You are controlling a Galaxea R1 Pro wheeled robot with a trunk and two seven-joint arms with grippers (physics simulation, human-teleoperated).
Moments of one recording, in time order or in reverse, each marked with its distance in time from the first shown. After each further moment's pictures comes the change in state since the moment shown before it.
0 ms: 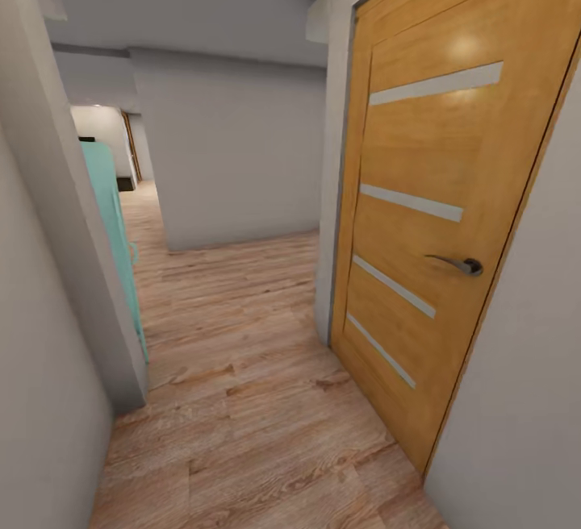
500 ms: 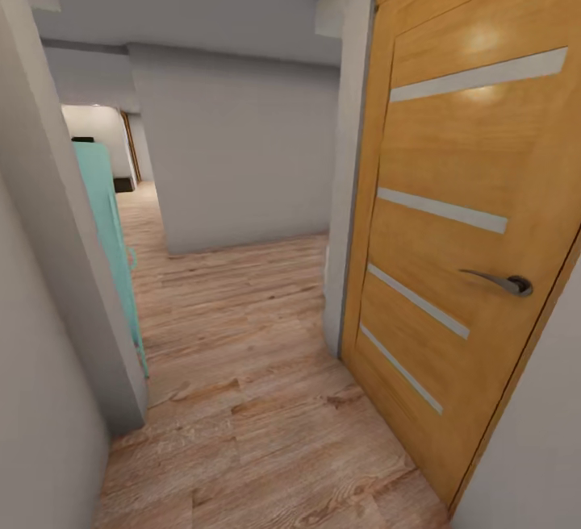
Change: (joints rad) left arm 0.000 0.000 0.000 0.000 0.000 0.000 0.000; right arm 0.000 0.000 0.000 0.000 0.000 0.001 0.000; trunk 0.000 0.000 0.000
